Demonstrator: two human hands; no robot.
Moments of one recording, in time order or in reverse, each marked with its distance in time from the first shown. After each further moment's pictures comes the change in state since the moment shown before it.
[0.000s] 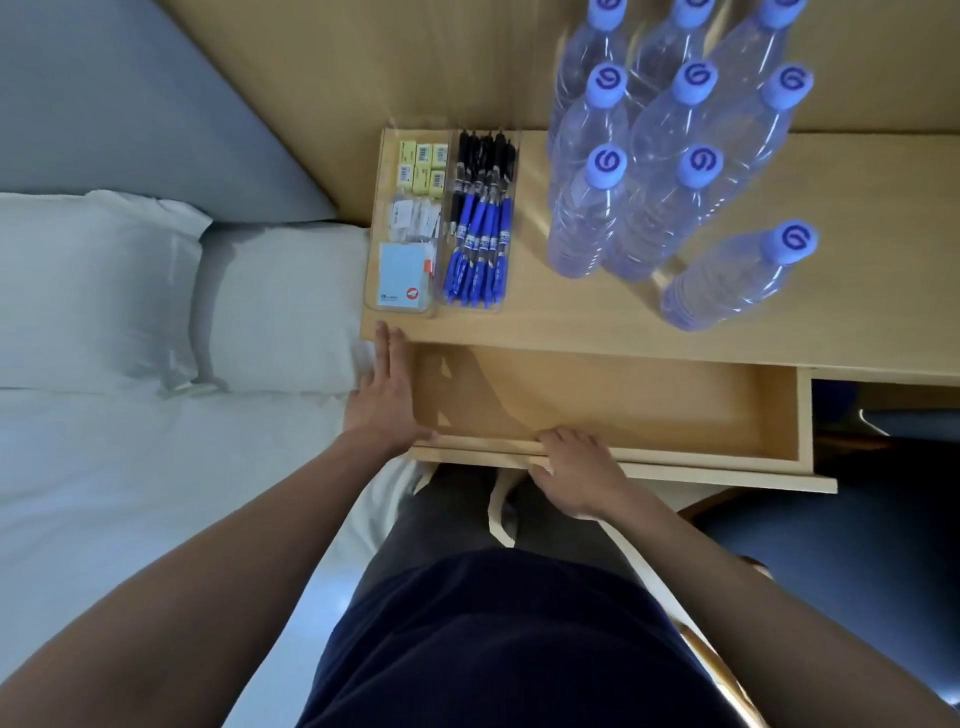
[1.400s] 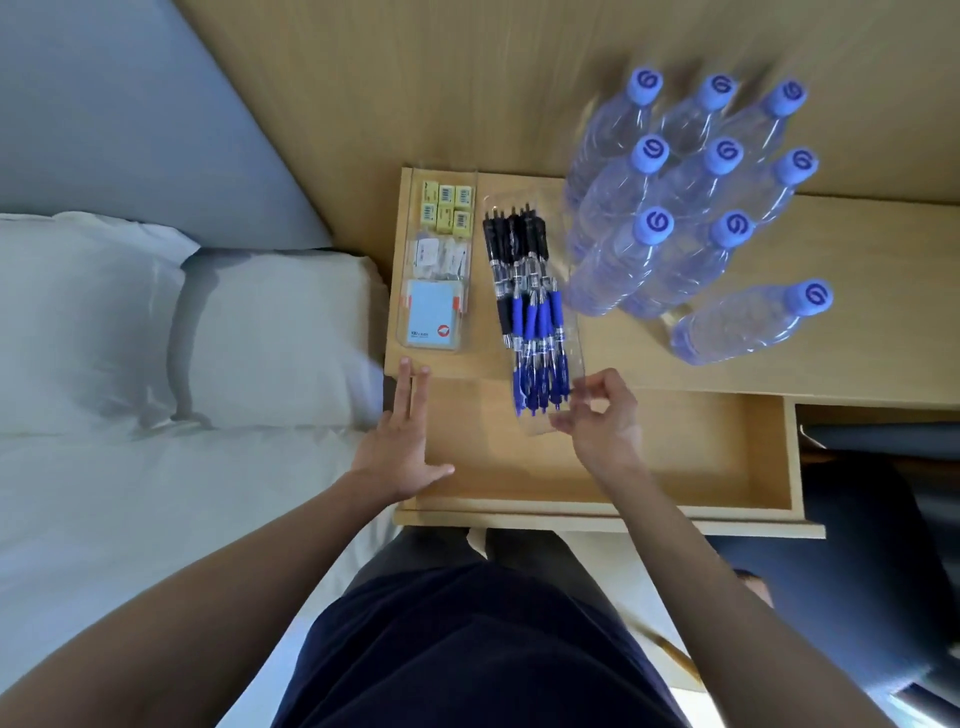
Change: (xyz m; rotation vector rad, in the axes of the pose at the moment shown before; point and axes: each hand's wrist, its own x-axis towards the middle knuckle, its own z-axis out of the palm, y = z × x) left_hand 0.007 -0.045 0.004 -0.162 0.017 0.306; right_hand 0.013 -0.064 -0.070 1.095 0.745 0.317
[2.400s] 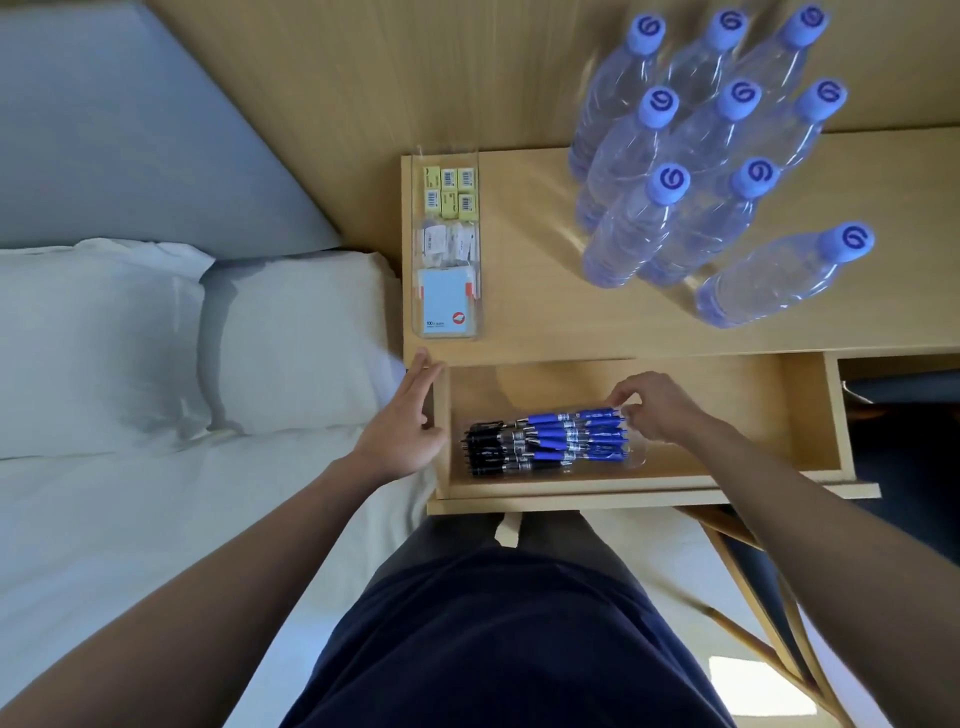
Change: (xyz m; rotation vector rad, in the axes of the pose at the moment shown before) left_hand -0.003 -0.024 -0.031 -0.394 -0.142 0.004; right_hand 0.065 0.052 -0.038 -0.795 -0.410 -0.016
